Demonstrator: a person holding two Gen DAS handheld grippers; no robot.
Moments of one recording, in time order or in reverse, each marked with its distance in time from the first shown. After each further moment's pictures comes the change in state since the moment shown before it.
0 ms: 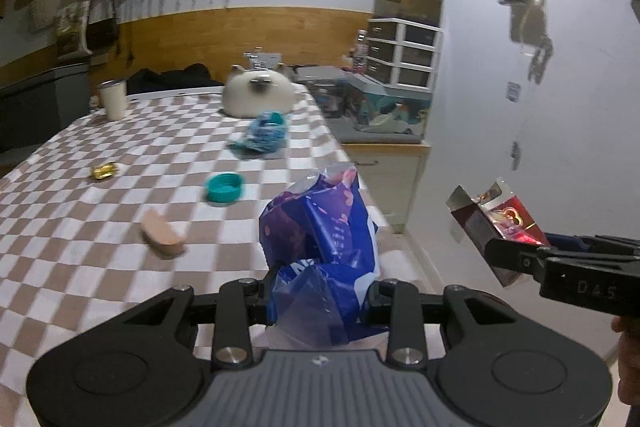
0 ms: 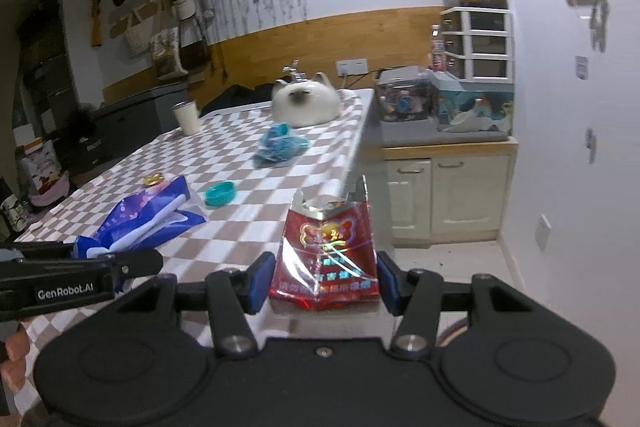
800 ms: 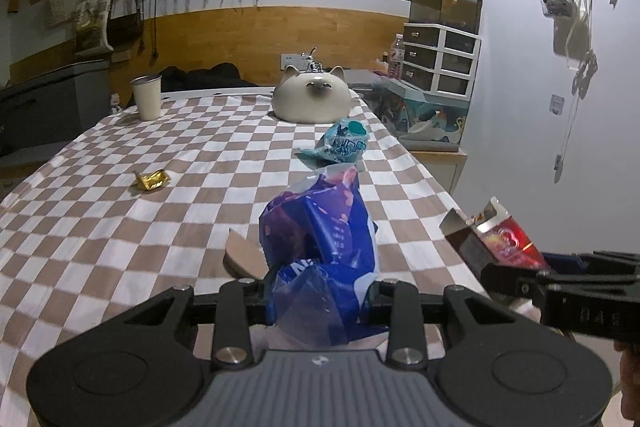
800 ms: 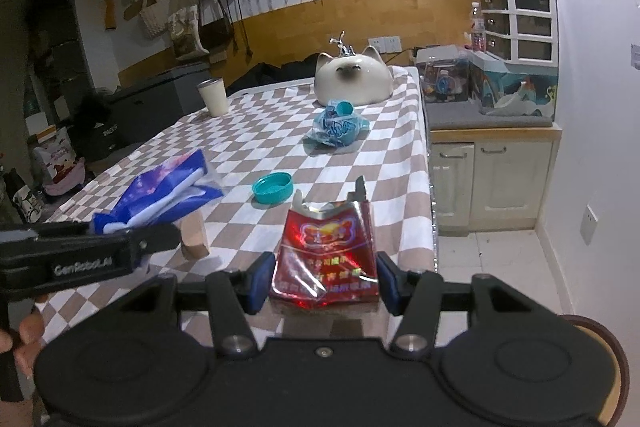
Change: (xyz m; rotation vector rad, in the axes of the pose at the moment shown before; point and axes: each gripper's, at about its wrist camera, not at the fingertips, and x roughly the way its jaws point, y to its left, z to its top) left arm 0.029 0.110 0.018 -0.024 -0.007 0.055; right arm 0.082 0.086 0.014 -0.017 0.059 0.077
